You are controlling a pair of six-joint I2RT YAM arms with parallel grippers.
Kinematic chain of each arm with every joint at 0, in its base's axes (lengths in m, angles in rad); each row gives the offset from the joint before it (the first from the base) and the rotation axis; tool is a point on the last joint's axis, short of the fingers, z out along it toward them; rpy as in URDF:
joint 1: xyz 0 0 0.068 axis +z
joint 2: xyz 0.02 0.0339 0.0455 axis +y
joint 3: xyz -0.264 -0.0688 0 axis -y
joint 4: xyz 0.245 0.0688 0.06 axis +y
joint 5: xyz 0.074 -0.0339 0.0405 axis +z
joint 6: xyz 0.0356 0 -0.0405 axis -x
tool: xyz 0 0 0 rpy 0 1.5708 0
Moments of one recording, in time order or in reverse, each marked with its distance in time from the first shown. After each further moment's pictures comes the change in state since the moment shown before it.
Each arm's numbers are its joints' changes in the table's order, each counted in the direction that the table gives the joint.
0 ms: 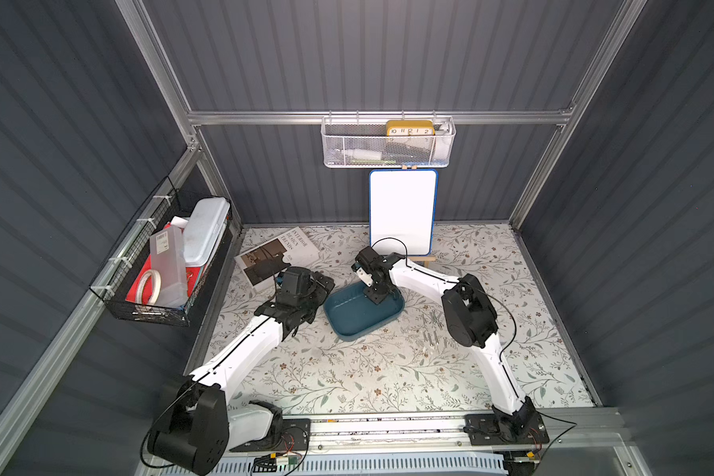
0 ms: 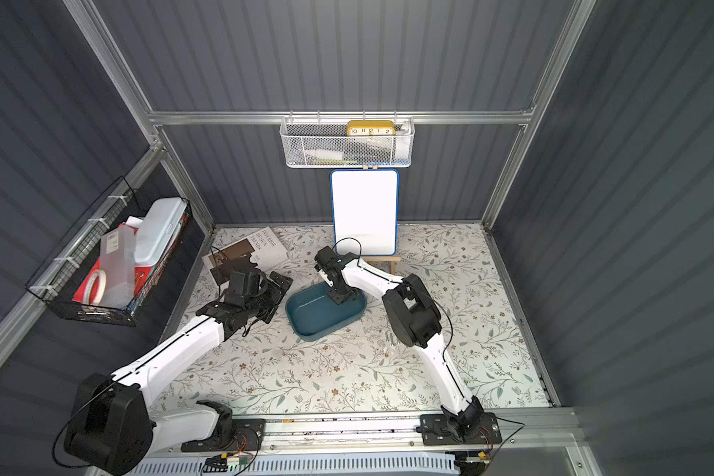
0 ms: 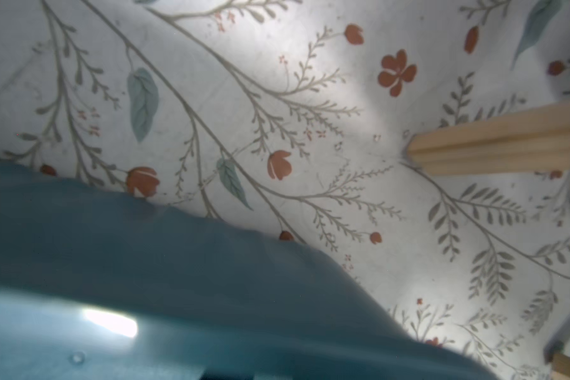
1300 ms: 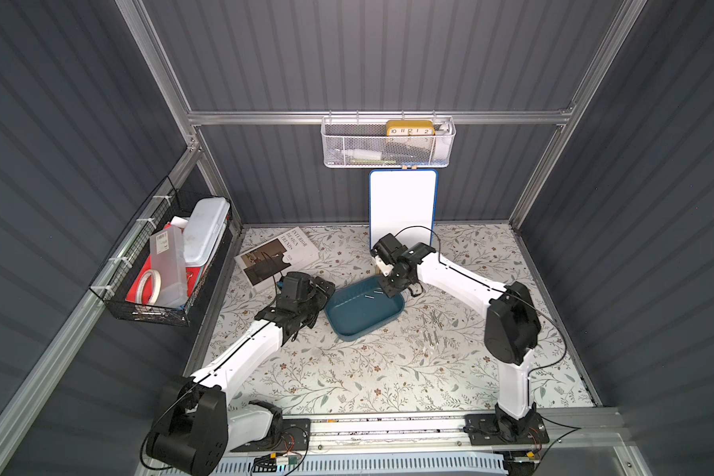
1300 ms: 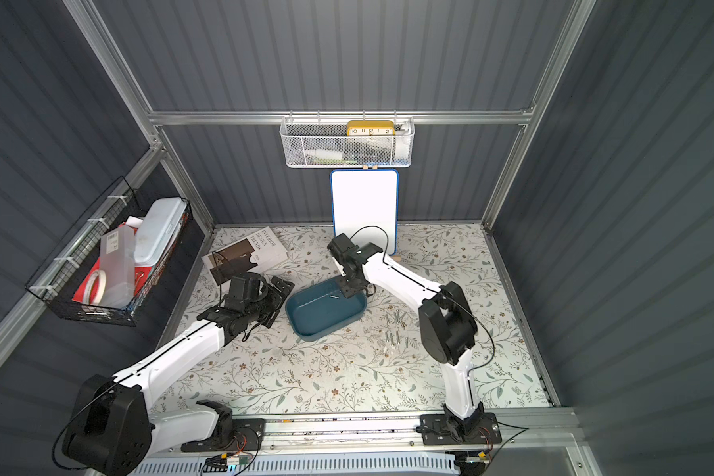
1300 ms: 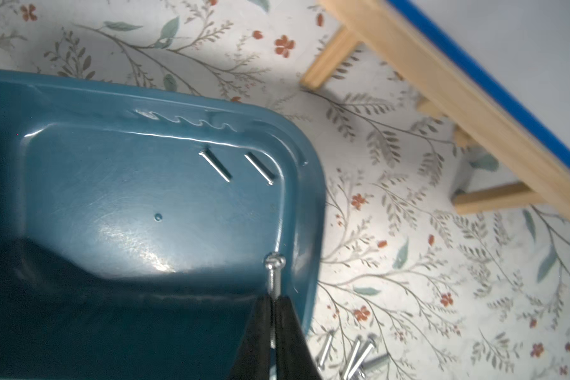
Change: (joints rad) left arm 0.000 -0.004 -0.058 -0.040 -0.037 -0.005; right arm -0.061 -0.410 -0.229 0.078 0.016 -0.225
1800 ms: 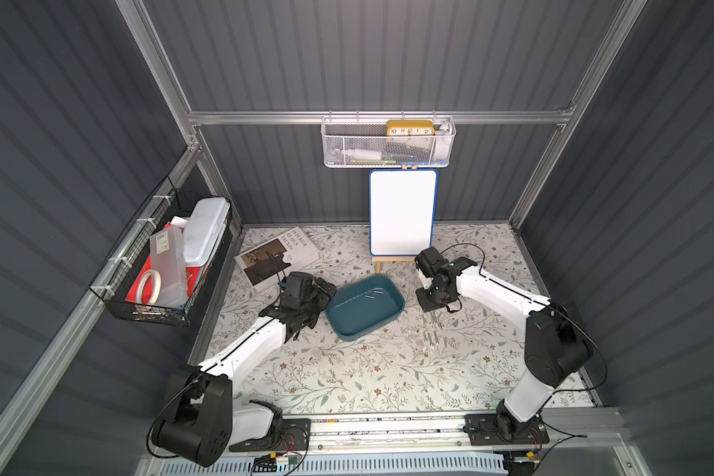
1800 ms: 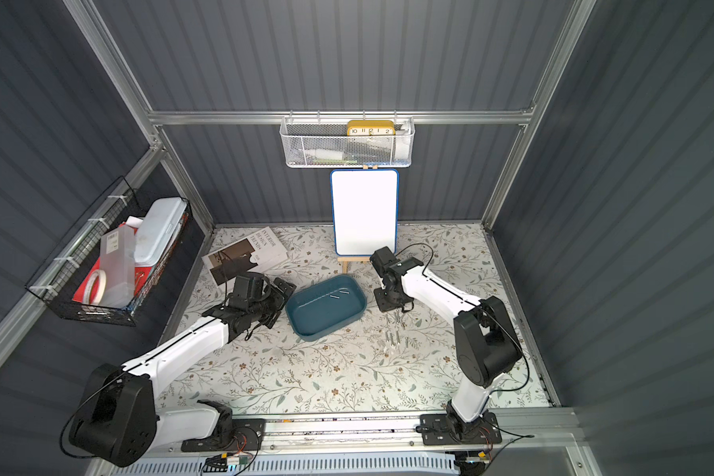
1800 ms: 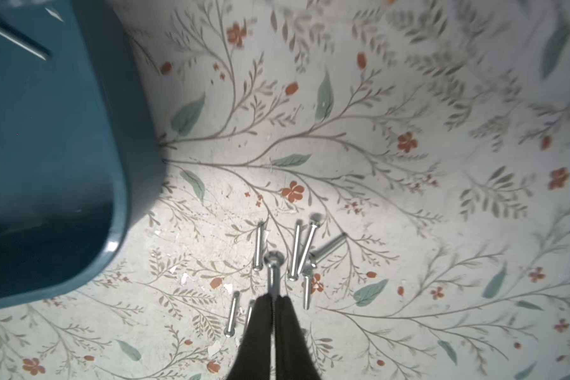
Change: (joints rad) left arm 0.000 0.050 0.000 -0.023 0.000 -0.016; right arm -0.146 -0.179 -0.417 -0.058 0.034 -0.115
